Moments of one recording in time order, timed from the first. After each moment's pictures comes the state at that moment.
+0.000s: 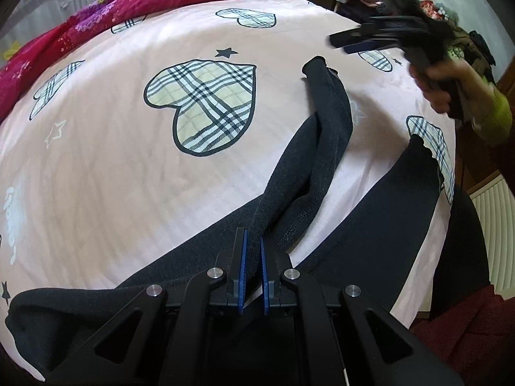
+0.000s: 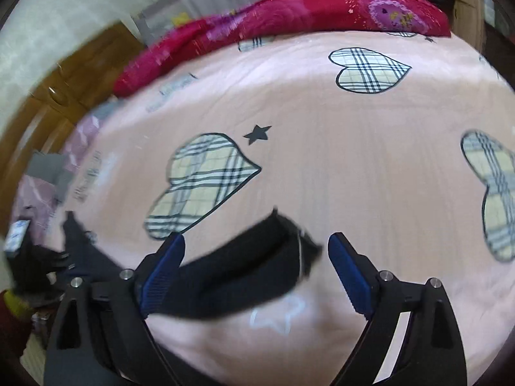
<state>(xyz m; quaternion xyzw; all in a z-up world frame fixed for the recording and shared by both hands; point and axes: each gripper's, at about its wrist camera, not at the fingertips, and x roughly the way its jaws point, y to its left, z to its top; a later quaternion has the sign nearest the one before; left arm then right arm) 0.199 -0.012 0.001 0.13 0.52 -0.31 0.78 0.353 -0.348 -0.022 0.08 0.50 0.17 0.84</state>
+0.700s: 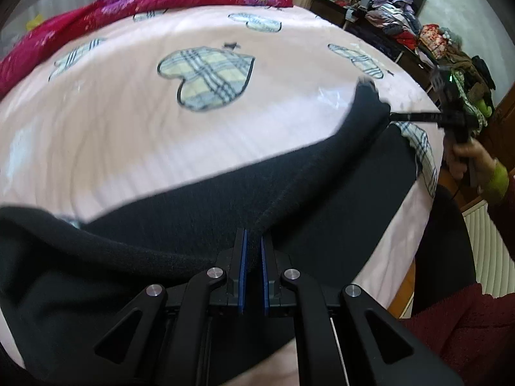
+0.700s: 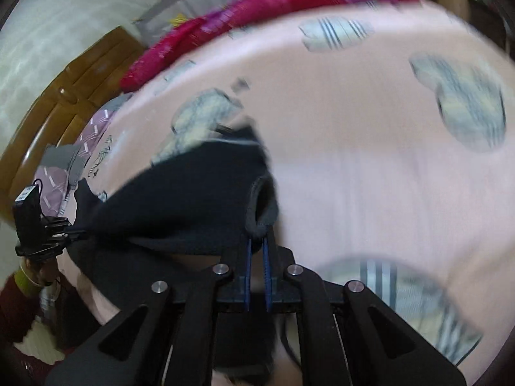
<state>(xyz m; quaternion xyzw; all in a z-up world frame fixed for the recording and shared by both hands) 0.116 0.023 -0.006 0.07 0.52 -0.30 0.80 0.207 -0.426 -0.062 0.14 0.51 0.18 0.83</state>
